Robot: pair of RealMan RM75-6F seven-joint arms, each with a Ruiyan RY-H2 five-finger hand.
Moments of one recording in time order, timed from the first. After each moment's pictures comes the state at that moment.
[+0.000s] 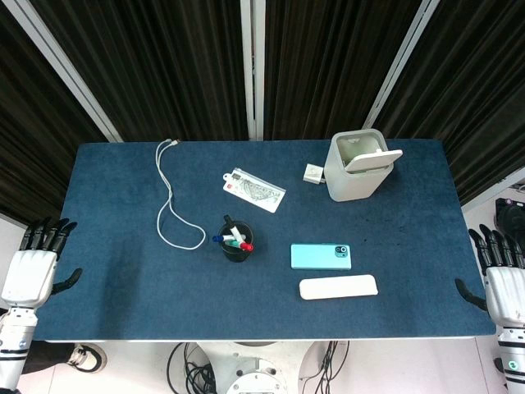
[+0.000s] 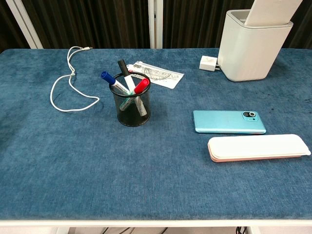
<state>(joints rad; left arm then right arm) -0.17 -1.11 -0.08 -1.66 1.46 1.42 0.17 0.05 -1.11 0.08 -1.61 -1.48 1.52 -0.05</state>
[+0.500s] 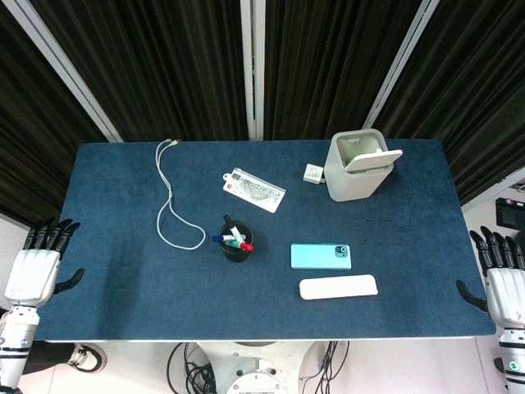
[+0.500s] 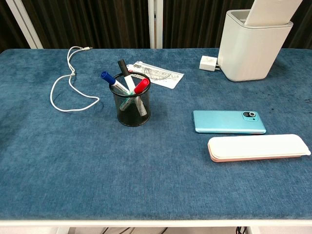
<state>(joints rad) -0.18 -1.10 -0.07 -1.67 1.45 1.40 0.18 0.04 -1.11 0.08 -1.60 -1.47 1.52 -0.05</state>
